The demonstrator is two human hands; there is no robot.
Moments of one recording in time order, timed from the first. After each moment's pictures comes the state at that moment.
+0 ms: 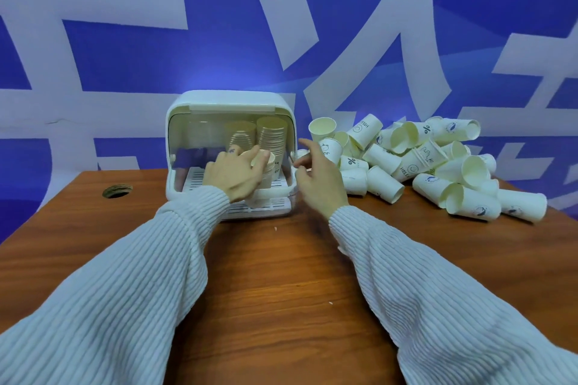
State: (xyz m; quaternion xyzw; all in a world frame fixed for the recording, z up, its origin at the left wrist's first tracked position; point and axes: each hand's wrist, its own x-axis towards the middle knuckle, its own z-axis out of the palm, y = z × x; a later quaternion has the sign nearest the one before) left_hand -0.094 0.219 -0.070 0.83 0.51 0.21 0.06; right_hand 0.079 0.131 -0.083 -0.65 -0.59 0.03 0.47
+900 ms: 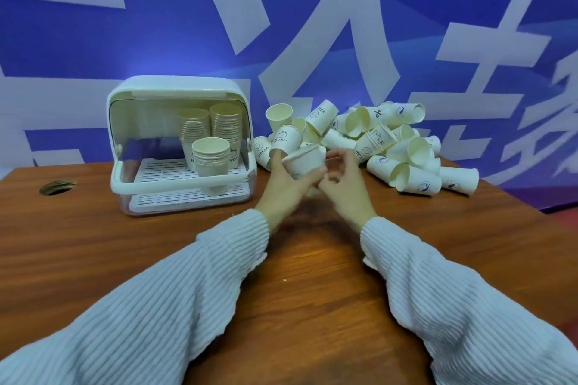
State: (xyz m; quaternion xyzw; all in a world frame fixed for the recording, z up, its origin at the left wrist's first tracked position) left_hand 0.029 0.096 -0.096 0.64 0.27 0.41 0.60; right_hand 0.162 0.031 -0.105 -0.61 -0.50 0.14 0.60
